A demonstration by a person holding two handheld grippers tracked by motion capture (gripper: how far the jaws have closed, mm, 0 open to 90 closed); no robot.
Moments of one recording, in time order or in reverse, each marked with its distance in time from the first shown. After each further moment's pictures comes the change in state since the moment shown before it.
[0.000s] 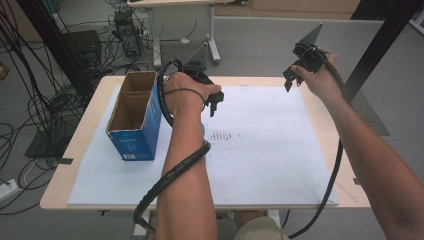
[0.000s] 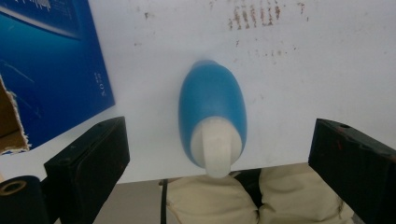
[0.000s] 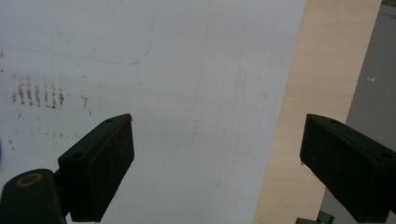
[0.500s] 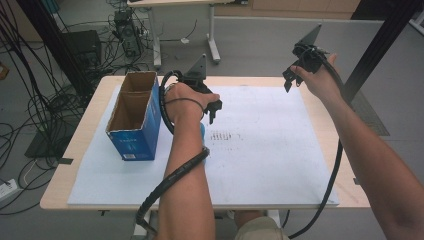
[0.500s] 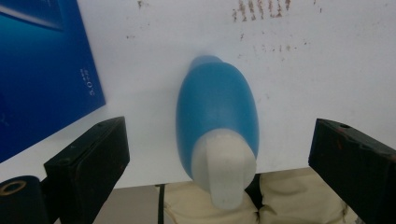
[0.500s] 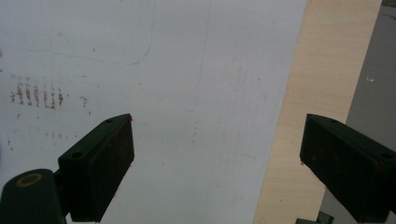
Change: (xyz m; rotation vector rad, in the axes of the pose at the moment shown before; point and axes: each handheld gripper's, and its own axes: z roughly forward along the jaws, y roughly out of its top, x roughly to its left) left arm 0.005 0.005 0.029 0.032 -0.014 -0.007; right arm 0.001 0.000 0.001 -0.001 -0.002 -0.002
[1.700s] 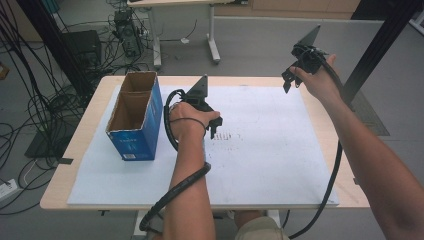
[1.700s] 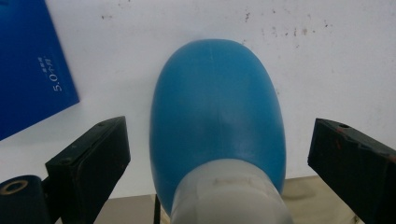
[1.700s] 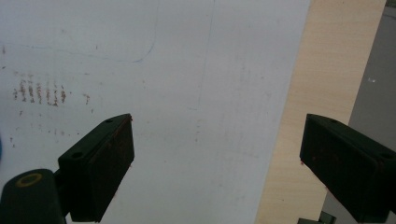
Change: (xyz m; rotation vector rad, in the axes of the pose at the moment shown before) left arm -0.001 -0.002 0.047 0.035 -0.010 0.005; right arm 0.003 -0.003 0.000 -0.002 0.003 -0.008
